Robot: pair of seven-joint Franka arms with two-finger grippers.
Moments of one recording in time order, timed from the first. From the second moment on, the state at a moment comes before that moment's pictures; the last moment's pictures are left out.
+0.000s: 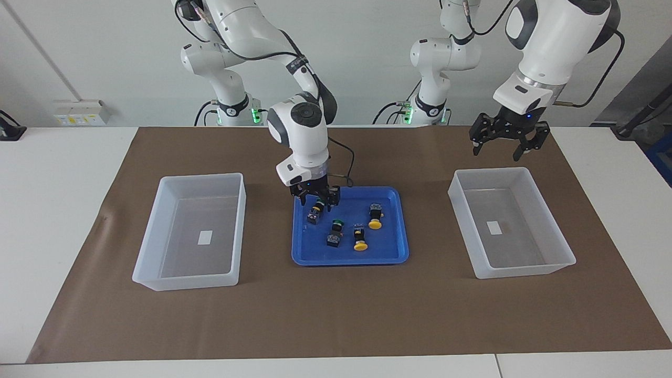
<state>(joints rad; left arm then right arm) -0.14 -0.04 -0.04 -1.73 -0.02 1.80 0.09 0.47 0.31 0.08 -1.94 -0.06 2.34 0.92</state>
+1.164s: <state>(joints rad) -0.40 0.07 -0.05 -2.13 -0.02 2.46 -0.22 0.45 0.29 0.07 -1.96 -0.06 2.34 0.92</state>
